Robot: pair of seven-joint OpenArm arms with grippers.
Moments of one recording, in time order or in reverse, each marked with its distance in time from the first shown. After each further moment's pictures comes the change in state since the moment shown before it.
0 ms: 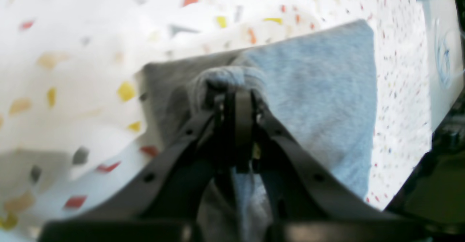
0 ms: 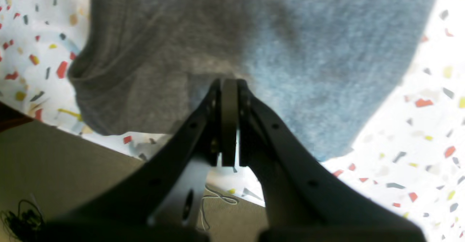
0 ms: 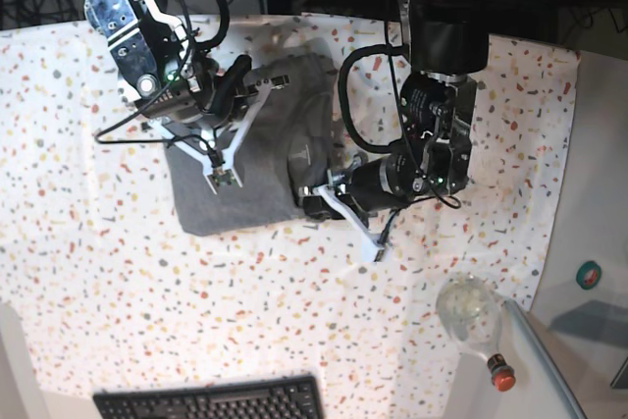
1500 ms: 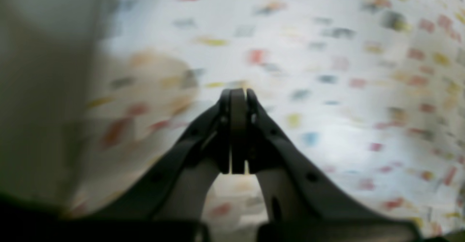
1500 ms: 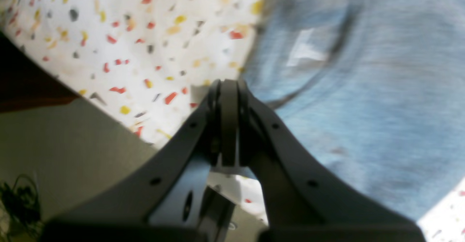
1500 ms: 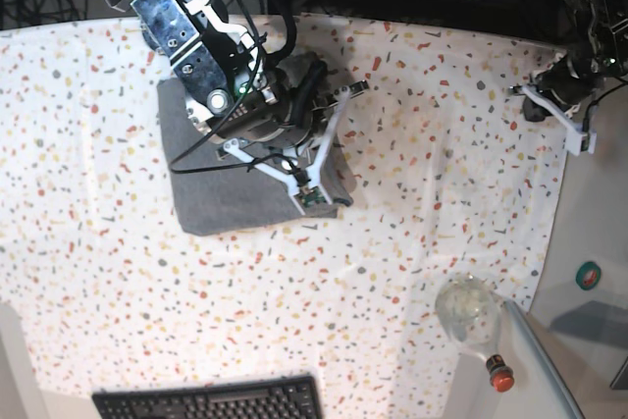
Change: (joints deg) left arm 27.3 -23.1 -22.3 16.1 0.3 -0.3 -3.8; right arm 6.7 -7.3 -8.0 -2.7 0.7 0.0 0.0
